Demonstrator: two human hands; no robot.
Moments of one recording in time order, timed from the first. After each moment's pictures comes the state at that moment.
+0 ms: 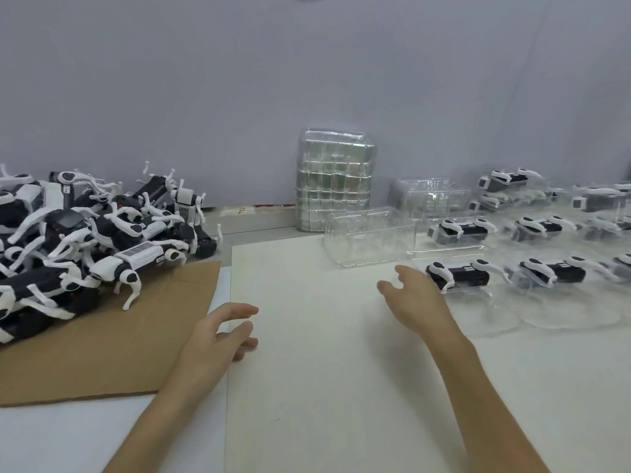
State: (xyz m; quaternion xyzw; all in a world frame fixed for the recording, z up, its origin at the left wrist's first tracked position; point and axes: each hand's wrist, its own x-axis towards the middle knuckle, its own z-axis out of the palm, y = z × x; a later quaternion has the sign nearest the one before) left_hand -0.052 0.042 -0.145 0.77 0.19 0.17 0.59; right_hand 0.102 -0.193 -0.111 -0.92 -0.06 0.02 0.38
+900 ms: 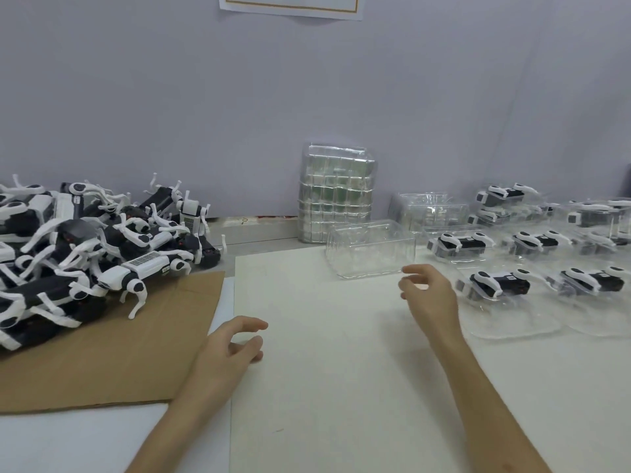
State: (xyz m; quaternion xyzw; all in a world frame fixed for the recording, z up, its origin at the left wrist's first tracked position) left_hand -0.053 0.037 -0.145 0.81 0.19 0.15 0.54; right_hand 0.130 -0.206 -0.126 -0.81 -0.04 -0.11 0.57
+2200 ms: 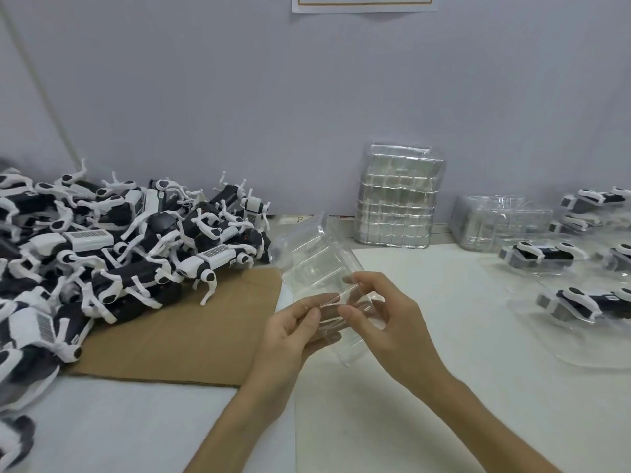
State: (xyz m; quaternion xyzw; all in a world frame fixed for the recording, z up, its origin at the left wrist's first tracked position) left_hand -0.056 0.027 -0.128 0.59 0.04 0.20 0.78; right_hand 0.037 -0.110 -0.117 -0.69 -0.41 -0.04 0.60
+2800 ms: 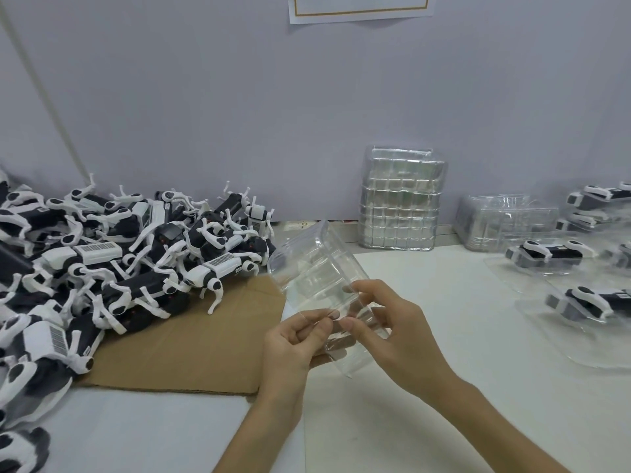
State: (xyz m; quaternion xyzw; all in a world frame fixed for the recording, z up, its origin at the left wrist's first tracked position) left_hand -0.057 0.018 -0.126 0.56 0.11 0.27 0.78; right_hand 0.041 -0.109 -0.121 -0.69 -0.45 -0.06 0.56
